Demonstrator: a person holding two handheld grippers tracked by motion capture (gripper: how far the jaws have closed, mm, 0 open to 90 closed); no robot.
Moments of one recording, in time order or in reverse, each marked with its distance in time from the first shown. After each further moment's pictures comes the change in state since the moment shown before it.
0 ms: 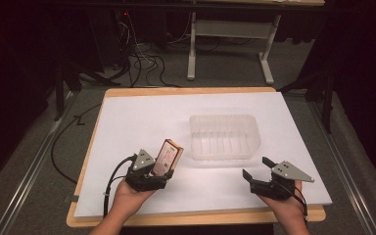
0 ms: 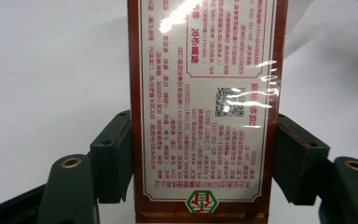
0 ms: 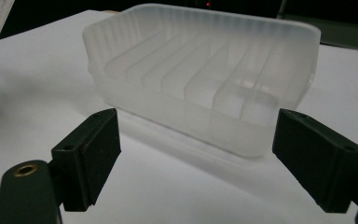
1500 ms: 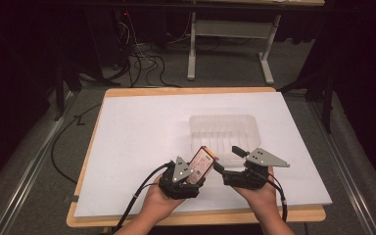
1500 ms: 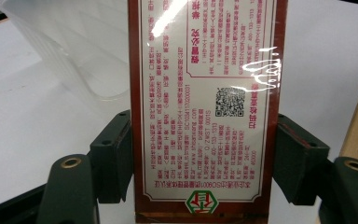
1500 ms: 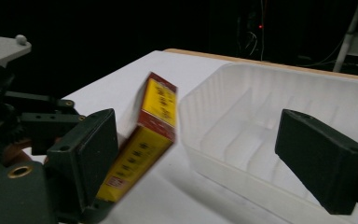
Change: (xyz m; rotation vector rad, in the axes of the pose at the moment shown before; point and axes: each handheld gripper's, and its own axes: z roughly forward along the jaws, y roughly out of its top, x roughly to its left) left arm -0.076 0.016 0.044 -0.011 -0.045 0.158; right arm 0.056 0.052 0.031 -0.077 0.215 0.048
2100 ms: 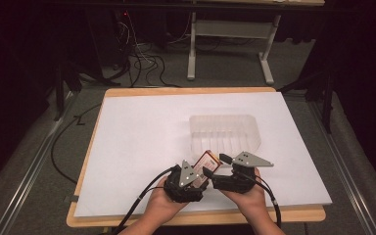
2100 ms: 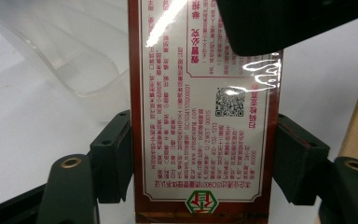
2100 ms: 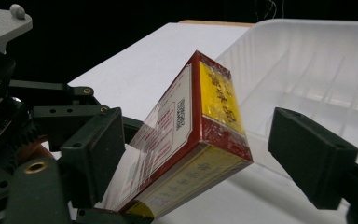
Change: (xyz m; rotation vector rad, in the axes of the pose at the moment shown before) left arm -0.009 -0.005 0.009 0.021 0.006 0.031; right arm 0.012 -0.017 0.024 0.097 0.052 0.062
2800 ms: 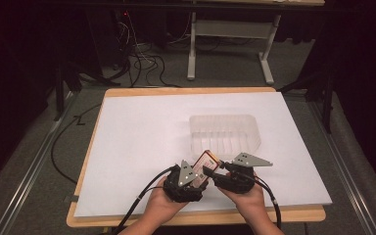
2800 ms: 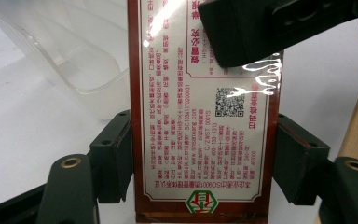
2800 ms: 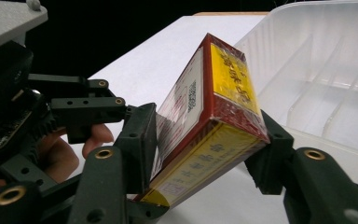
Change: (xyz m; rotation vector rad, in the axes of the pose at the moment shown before) left arm 0.002 0.000 -0.001 -0.002 -0.010 -0.017; right arm -0.002 -0.004 0.001 0.017 0.073 0.045
